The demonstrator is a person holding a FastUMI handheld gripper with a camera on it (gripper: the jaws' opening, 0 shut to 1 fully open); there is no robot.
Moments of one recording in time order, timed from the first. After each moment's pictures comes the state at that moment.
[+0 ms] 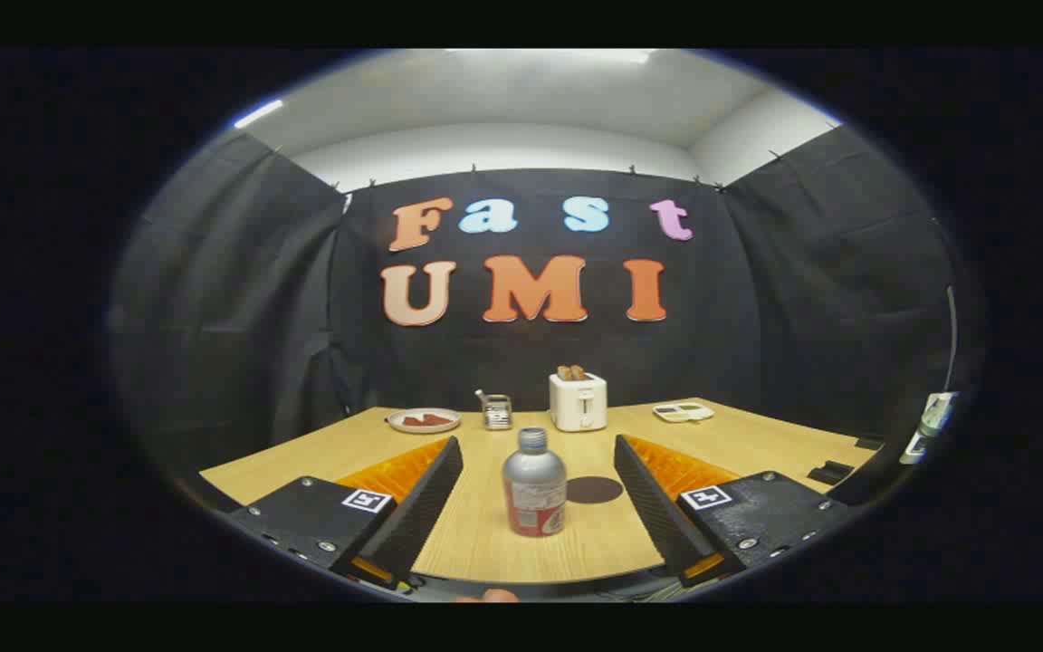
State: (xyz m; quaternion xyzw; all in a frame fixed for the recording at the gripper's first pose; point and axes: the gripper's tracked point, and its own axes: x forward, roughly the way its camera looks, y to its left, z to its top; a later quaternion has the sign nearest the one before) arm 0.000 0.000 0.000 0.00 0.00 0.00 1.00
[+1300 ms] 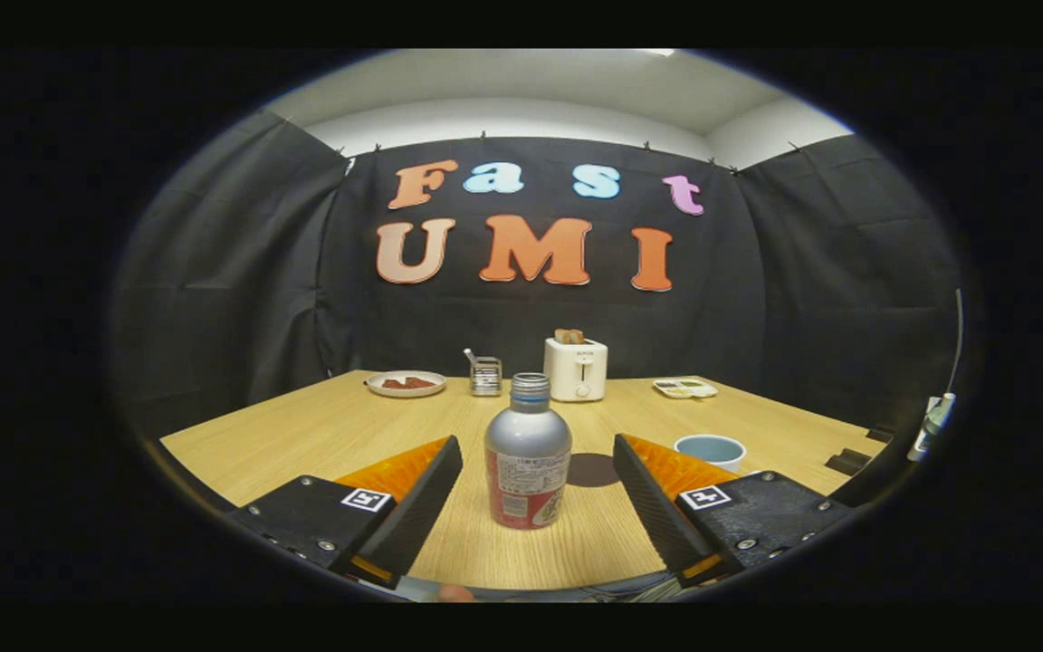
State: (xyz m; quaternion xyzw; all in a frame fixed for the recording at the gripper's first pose) arm 0.051 -0.022 -0.056 -0.01 0.05 -0.03 1.00
